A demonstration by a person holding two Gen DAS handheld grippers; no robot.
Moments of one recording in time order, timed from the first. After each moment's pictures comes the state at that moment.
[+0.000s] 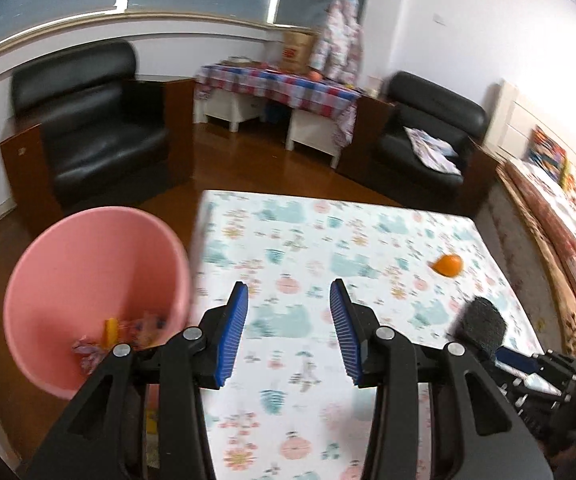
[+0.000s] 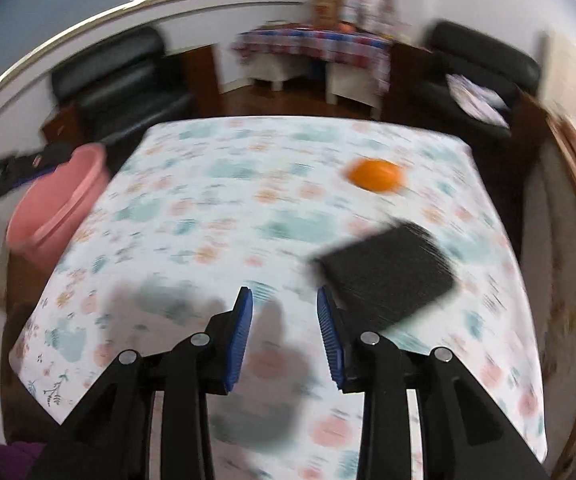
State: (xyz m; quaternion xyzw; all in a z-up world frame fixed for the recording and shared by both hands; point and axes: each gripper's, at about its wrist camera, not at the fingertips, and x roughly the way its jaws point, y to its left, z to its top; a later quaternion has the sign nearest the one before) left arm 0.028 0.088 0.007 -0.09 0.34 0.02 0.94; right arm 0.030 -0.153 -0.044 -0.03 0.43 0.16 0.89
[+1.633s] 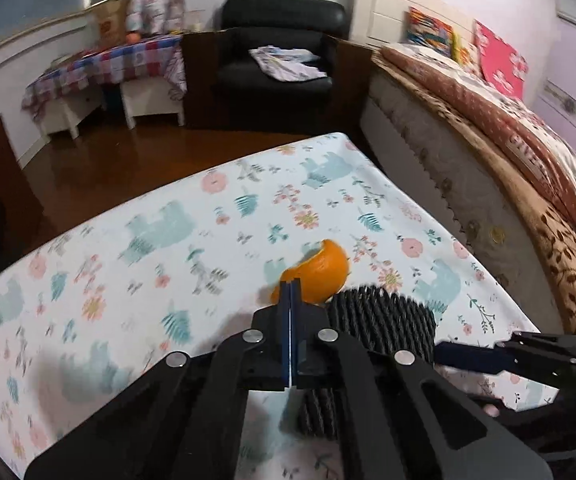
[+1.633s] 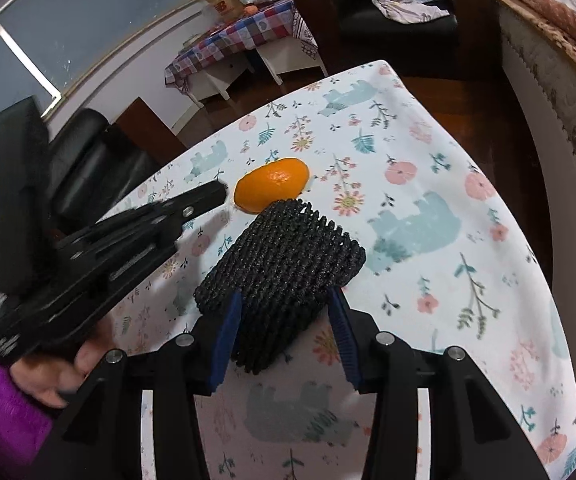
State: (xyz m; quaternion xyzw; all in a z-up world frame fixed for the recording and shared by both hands) left arm 0.189 -0.097 -0.067 0.04 0.42 -0.21 0.88; right arm 0.126 -0.226 -0.078 0.16 0.48 0.12 0.86
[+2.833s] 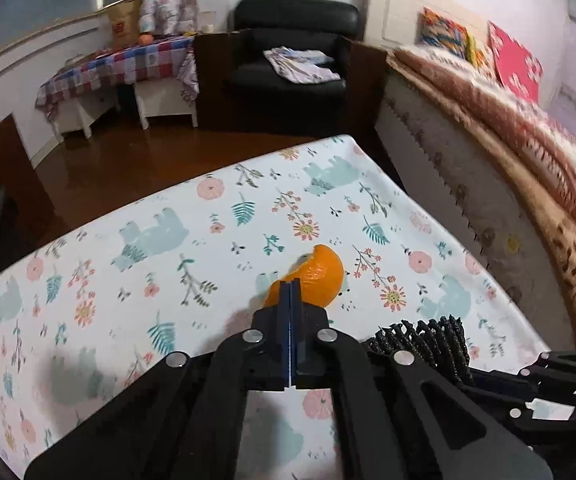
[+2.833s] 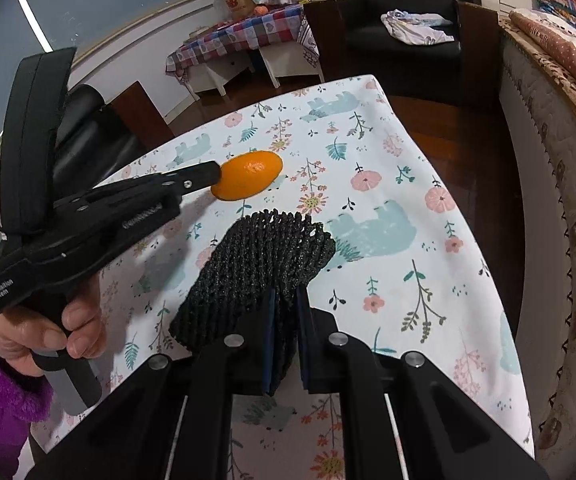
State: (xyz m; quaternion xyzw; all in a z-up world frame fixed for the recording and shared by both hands) left arm 0.195 -0.117 -0.068 0.04 0.41 -0.19 0.89; right arm 0.106 -0.247 -0.075 0.11 0.46 0.12 0.87
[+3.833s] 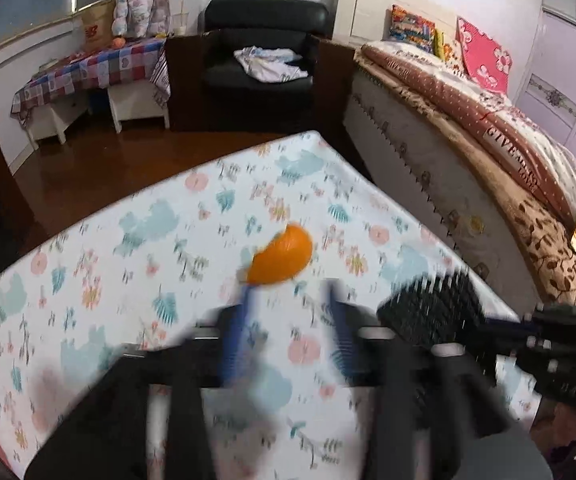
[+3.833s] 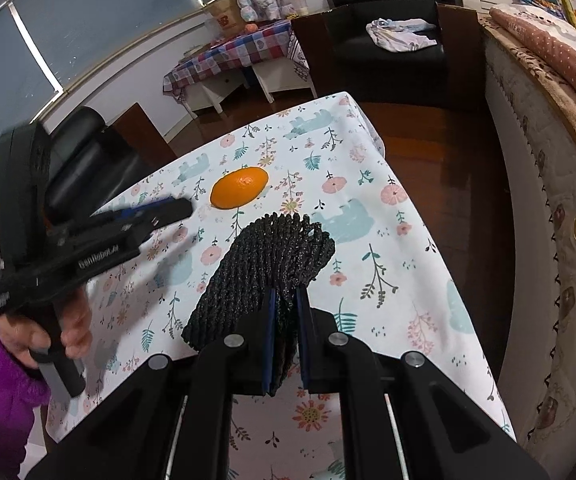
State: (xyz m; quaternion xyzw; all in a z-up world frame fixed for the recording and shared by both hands) left arm 0.174 -0.112 -0.050 0.05 0.41 -0.25 0.88; right arm 0.074 -0.277 -0.058 0.14 0.45 0.11 0.87
